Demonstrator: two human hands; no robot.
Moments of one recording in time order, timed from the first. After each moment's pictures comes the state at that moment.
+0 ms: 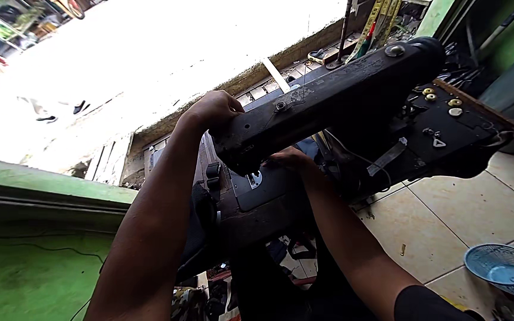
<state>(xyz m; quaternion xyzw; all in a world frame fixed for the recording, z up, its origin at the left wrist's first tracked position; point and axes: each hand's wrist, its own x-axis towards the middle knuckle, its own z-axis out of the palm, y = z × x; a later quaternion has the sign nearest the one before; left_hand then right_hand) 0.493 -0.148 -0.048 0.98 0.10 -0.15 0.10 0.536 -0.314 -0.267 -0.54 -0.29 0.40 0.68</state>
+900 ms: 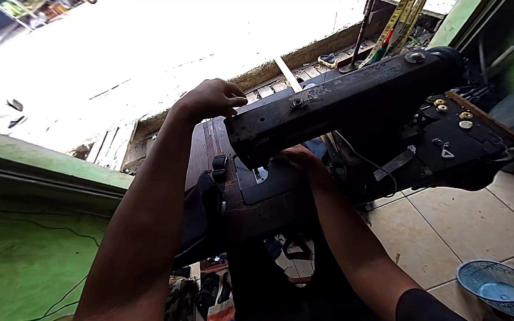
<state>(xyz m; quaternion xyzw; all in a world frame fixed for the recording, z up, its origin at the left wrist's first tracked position) 0.463 -0.128 -0.034 0.95 0.14 -0.10 0.25 0.533 -0.309 -0.271 -0.51 -0.25 0.40 0.72</state>
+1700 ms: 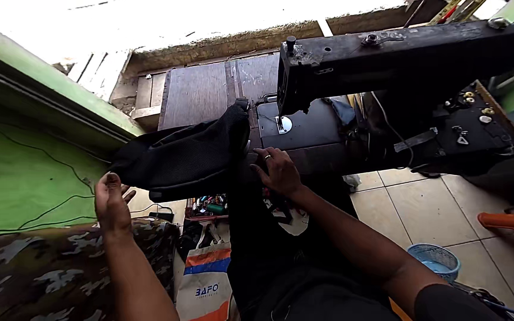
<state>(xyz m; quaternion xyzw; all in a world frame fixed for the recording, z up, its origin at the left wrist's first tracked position) 0.032 -0.080 -0.250 0.63 0.54 0.37 0.43 0.331 -0.310 -0.308 -0.78 -0.52 0.00 0.35</state>
